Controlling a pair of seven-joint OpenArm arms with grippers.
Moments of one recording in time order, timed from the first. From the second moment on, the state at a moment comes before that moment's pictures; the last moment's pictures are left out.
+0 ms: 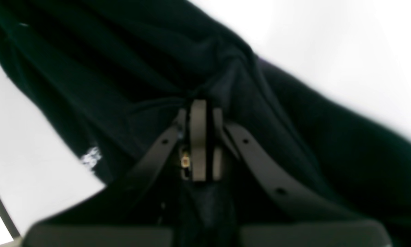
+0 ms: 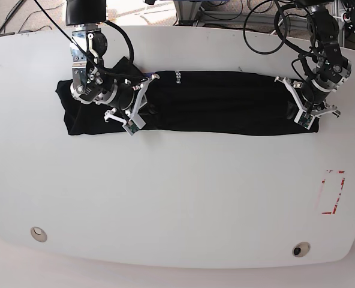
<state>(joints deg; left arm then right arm) 13.5 -11.3 -22.8 102.3 1.2 -42.2 34.7 -5.0 8.4 0.7 86.5 22.2 40.4 -46.5</state>
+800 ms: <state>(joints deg) 13.5 -12.0 -25.5 102.4 1.2 -42.0 34.7 1.0 10.7 7.0 111.5 23.5 40.4 -68.9</state>
